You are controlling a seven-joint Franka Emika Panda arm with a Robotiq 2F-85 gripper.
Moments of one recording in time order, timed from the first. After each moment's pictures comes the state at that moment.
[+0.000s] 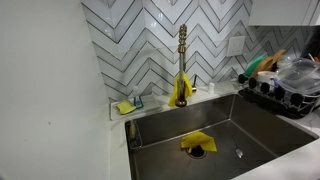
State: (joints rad) arm -0.42 0.44 -0.31 -1.84 1.17 1.41 -0.88
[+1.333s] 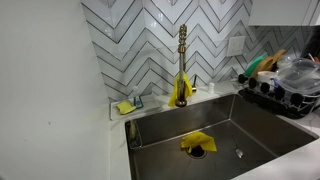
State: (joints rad) arm -0.42 0.46 -0.30 -1.83 1.24 1.38 -0.86
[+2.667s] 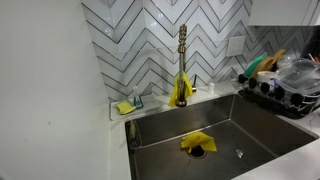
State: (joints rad) arm -0.49 0.37 -0.38 -1.80 1.27 1.33 -0.86
